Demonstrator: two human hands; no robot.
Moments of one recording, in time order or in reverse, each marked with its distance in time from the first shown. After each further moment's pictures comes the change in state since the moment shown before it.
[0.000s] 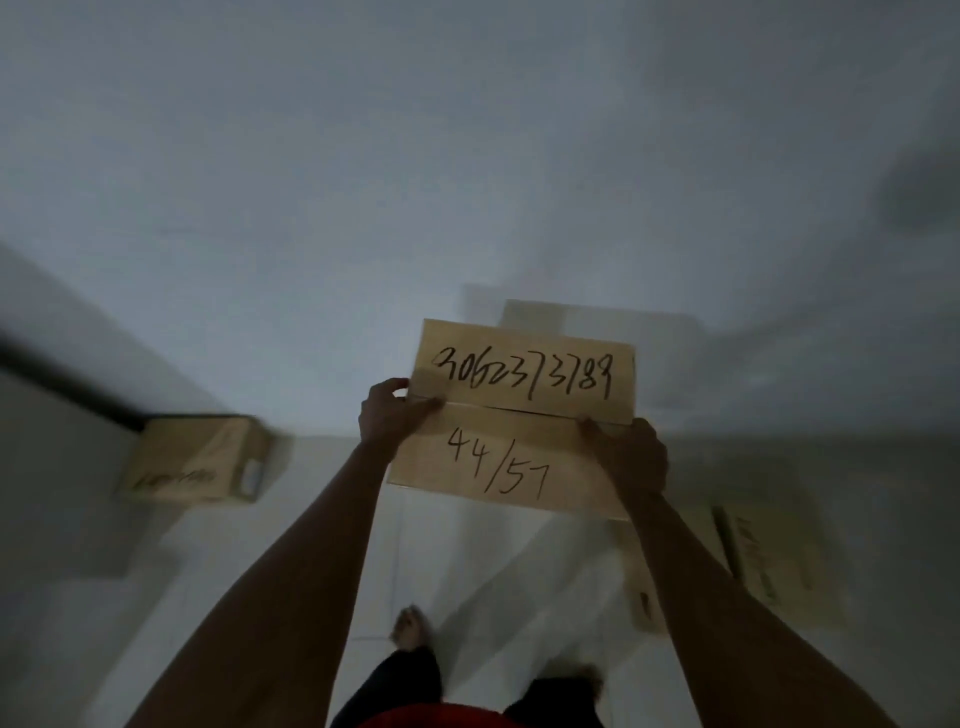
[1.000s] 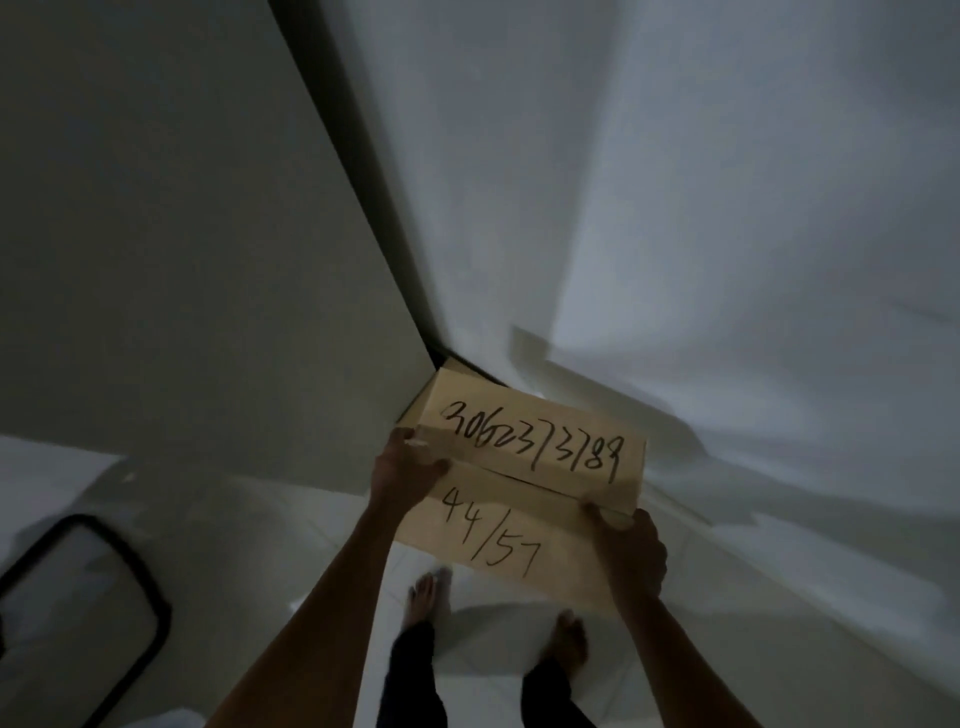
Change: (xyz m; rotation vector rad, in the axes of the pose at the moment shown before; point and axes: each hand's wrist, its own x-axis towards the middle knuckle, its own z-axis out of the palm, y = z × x) left_hand 0.270 -0.386 -0.485 -0.115 0.367 -0.399; right_hand -0.195 -0.241 0.650 -0.359 -0.447 -0.157
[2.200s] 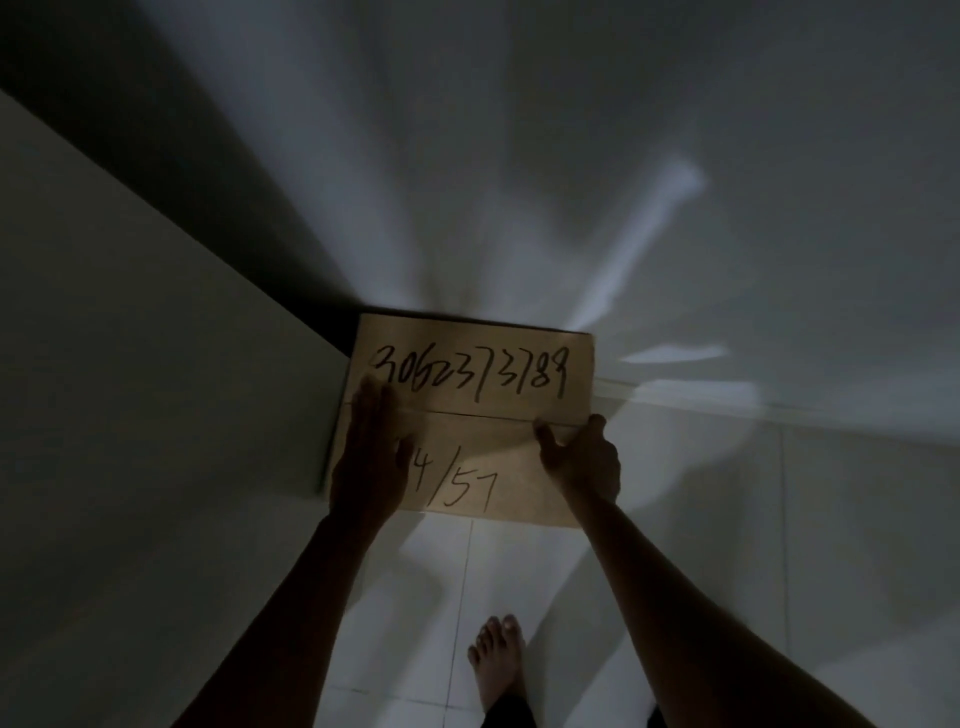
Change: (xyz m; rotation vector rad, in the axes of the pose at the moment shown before) left_hand 0.357 -0.133 0.083 0.606 -0.159 0.832; right_hand 0.215 -0.055 0.291 0.071 0.118 0.144
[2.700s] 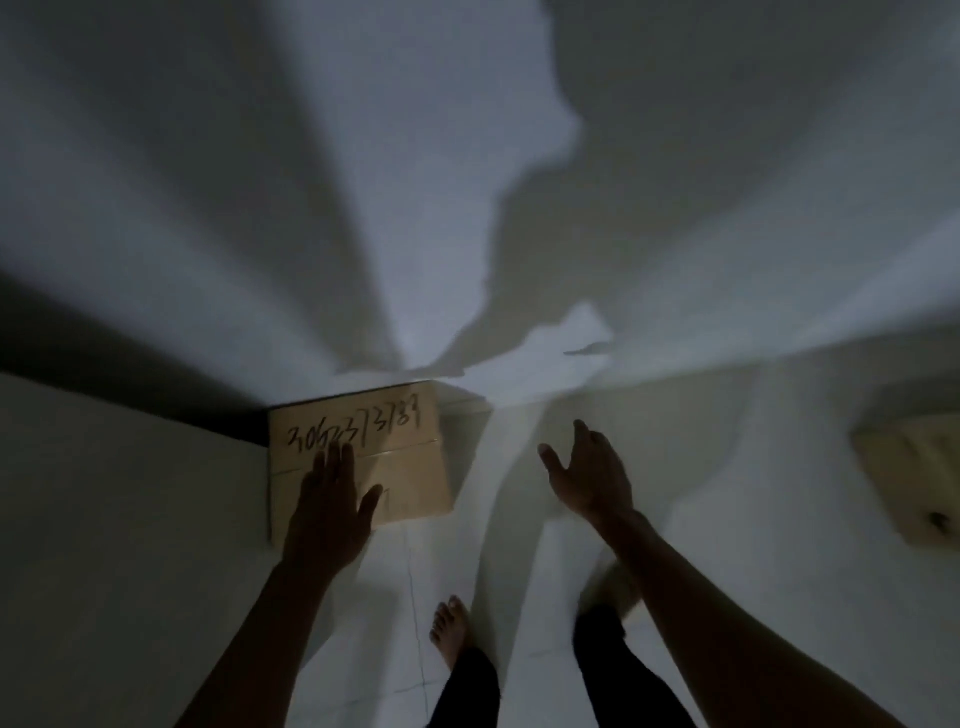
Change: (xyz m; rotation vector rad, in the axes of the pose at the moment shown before) left_hand -0.072 0.179 -0.150 0.153 -0.314 0.042; right_hand -0.131 0.072 -0.233 -0.175 0.095 -0.014
